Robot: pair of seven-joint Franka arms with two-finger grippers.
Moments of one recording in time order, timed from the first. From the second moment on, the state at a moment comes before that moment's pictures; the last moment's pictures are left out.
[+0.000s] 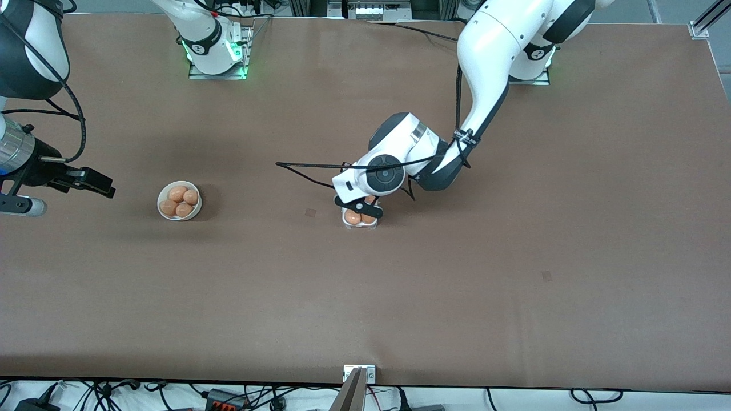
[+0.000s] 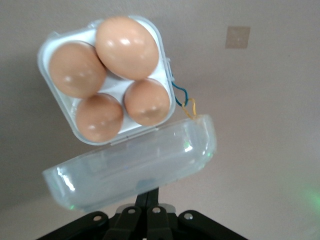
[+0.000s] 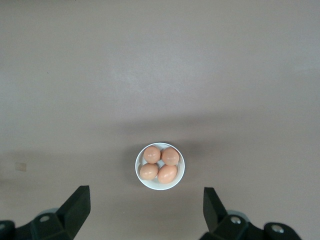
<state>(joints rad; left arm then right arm) -0.56 0.86 -0.22 -1.21 -0.25 1.88 -0.36 -0.02 0.18 0.00 -1.60 -0.02 1.80 0.09</state>
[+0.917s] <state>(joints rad) -0.53 0.92 -0.21 -1.14 -0.25 2.00 -0.35 -0.02 0.18 0.00 -1.60 -0.02 1.80 0.09</state>
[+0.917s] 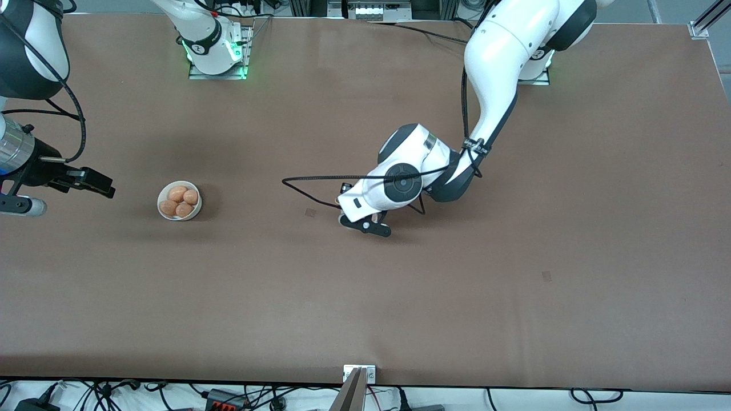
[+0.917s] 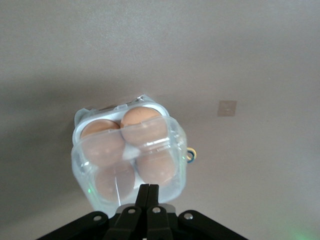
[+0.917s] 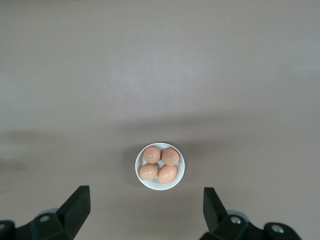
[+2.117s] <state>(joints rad) -0.50 0.94 -0.21 -1.08 -0.25 1.96 -0.34 -0.02 0.18 0.00 -1.59 -0.02 1.81 0.09</state>
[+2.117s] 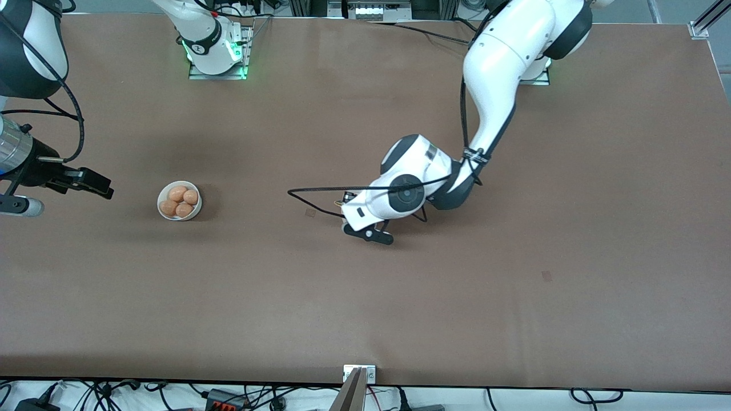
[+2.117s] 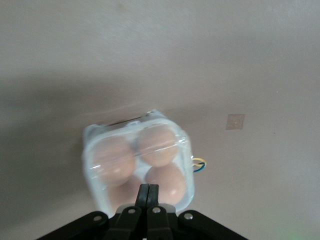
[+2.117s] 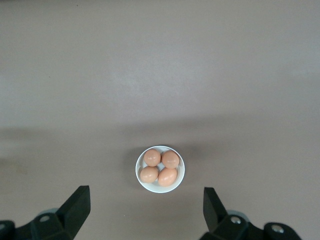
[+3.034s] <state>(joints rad) -0.09 0.72 -0.20 -1.07 -0.25 1.47 -0.08 -0.02 0.10 0.00 -1.58 -0.02 1.69 0.09</state>
